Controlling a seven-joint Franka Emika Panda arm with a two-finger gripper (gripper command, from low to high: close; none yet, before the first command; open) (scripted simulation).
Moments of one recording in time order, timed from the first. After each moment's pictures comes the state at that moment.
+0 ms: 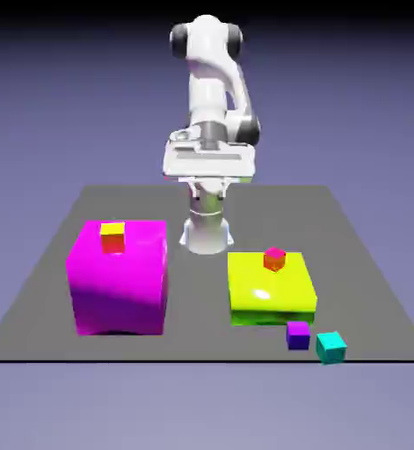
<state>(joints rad) 0.02 -0.53 0.02 -2.77 -0.03 3.00 0.72</state>
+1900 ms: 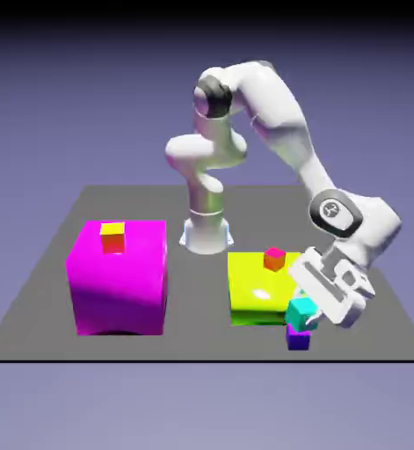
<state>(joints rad) 0.19 0.43 0.27 -1.90 -0.94 1.99 -0.24</state>
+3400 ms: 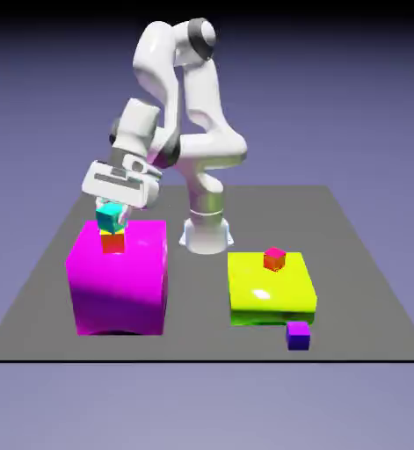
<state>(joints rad) 0.16 -0.51 -0.79 -2.71 -0.99 2.79 -1.60</state>
